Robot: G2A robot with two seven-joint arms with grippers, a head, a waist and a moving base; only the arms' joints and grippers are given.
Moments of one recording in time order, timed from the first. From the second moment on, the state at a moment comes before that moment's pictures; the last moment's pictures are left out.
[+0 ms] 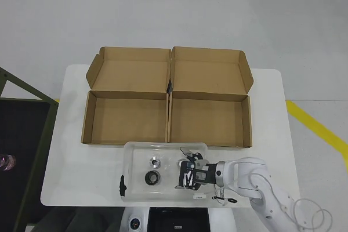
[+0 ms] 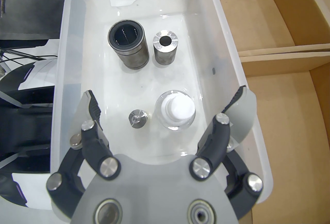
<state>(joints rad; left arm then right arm) -0.19 -0.18 -0.57 -1.44 2.04 -0.23 0.13 -1.39 -1.14 1.08 -1.96 -1.31 -0.86 0.55</state>
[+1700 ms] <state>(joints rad) -0.19 -0.18 -0.57 -1.44 2.04 -0.23 0.13 -1.32 -1.09 1.16 -1.96 -1.14 -0.94 0.29</state>
